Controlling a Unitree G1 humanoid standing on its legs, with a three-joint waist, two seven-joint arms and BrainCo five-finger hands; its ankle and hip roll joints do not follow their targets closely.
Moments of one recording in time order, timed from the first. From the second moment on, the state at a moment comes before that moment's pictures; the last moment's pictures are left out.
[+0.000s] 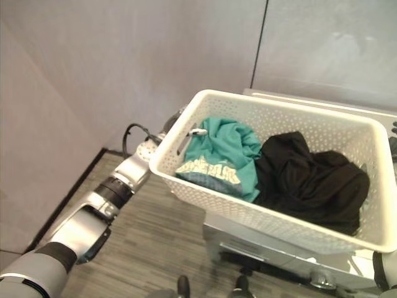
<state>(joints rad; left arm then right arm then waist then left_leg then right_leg) -0.93 0.27 -0.56 0.63 -0.31 0.07 0.10 -0.65 -1.03 0.14 0.89 0.46 0.13 -0.13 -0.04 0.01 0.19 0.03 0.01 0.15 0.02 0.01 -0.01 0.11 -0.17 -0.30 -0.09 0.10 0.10</state>
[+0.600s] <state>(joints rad) -0.91 0.25 -0.53 0.63 -0.31 0.06 0.14 -0.52 -0.97 0.14 0.79 0.46 0.11 -0.15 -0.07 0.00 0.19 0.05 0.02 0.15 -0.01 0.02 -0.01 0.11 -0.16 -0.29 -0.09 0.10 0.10</state>
